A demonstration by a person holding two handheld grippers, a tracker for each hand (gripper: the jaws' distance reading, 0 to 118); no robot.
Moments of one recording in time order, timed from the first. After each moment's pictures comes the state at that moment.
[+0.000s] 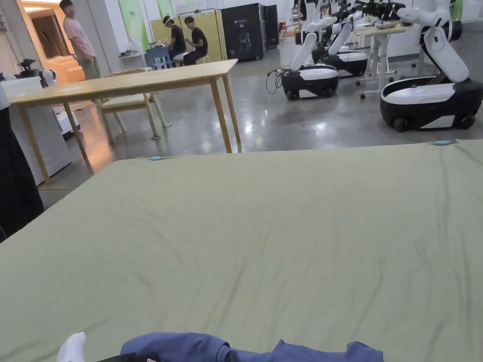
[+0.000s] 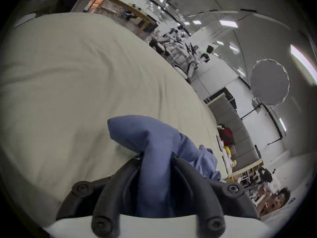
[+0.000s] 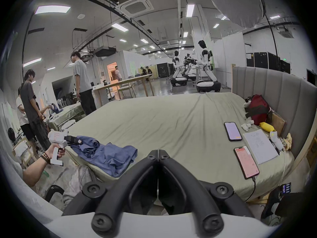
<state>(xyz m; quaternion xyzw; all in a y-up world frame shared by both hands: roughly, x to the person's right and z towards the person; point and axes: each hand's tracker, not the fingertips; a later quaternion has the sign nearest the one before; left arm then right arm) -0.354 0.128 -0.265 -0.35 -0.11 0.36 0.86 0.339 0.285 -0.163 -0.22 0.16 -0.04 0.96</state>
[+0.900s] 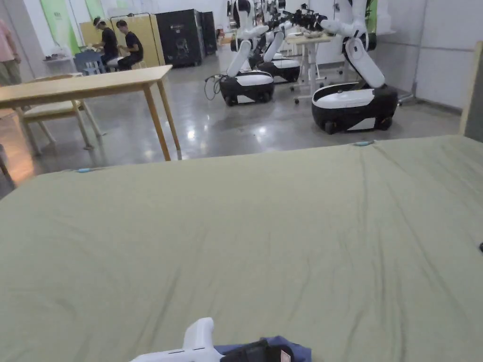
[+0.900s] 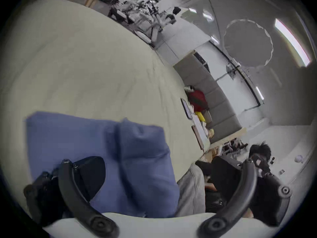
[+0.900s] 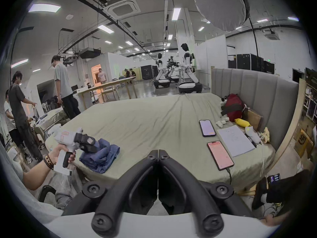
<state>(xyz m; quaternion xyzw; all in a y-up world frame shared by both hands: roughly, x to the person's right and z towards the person) -0.109 0.147 -0.340 -0.40 -0.28 0.32 0.81 0.388 0.291 -0.117 -0.21 0.08 -0.04 0.97</state>
